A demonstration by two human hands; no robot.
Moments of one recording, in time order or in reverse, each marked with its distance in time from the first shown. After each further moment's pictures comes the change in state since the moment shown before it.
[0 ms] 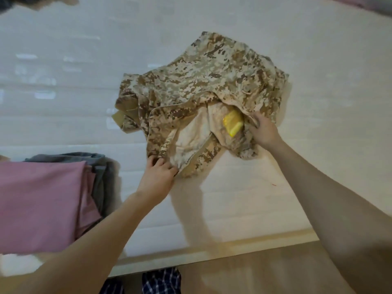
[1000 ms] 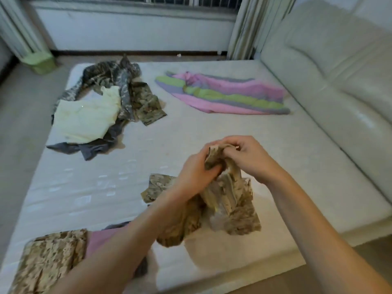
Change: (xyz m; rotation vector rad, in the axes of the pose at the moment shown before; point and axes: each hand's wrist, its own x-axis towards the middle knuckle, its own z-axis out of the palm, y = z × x) left_hand -0.088 0.170 -0.407 -0.835 0.401 0.239; right_hand -0.291 -0.243 -0.327 0.627 0.035 -0.416
